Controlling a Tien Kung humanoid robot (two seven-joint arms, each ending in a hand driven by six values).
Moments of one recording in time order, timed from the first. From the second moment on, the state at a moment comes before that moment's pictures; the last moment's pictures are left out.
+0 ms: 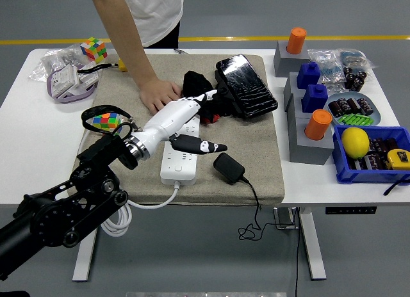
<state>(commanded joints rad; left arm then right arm) -0.50 0.21 -0.82 -1.31 1.85 0.15 -0.03 -0.01 -0.28 1.54 0.31 -1.05 0.04 -0.16</state>
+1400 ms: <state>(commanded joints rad) -0.30 0.38 -0.78 -1.45 1.95 -0.11 0.21 -0.01 -0.28 1.54 0.31 -1.05 0.04 -0.16</state>
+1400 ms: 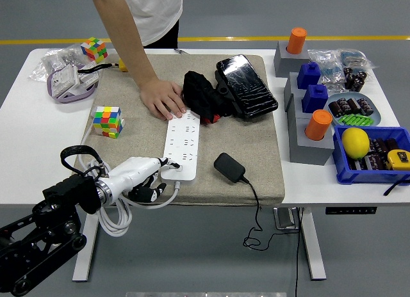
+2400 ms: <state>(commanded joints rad) -0.33 0.30 -1.01 -1.41 1.91 0.04 0.03 -0.01 -0.27 1.55 0.31 -1.05 0.04 -0.16</state>
